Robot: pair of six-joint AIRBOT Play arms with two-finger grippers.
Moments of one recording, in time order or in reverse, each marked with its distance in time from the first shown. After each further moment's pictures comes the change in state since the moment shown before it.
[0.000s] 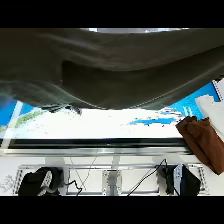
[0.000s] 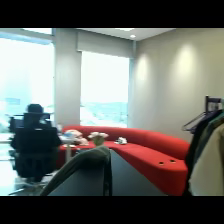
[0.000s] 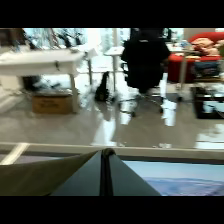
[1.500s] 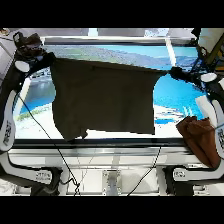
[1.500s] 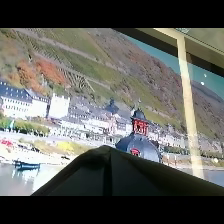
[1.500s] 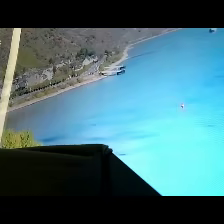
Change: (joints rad) left arm -0.043 -1.121 0.061 0.279 0.211 -0.224; right arm 0.607 -0.965 -0.312 -0.214 -0.677 -0.166
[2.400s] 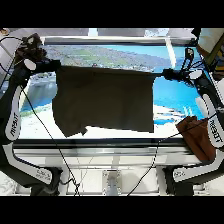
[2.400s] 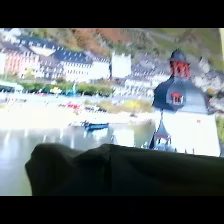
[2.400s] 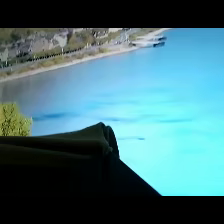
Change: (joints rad) left arm 0.015 -0.084 0.081 0.287 -0.275 -0.092; right arm 0.036 -0.082 0.075 -0.232 0.100 0.129
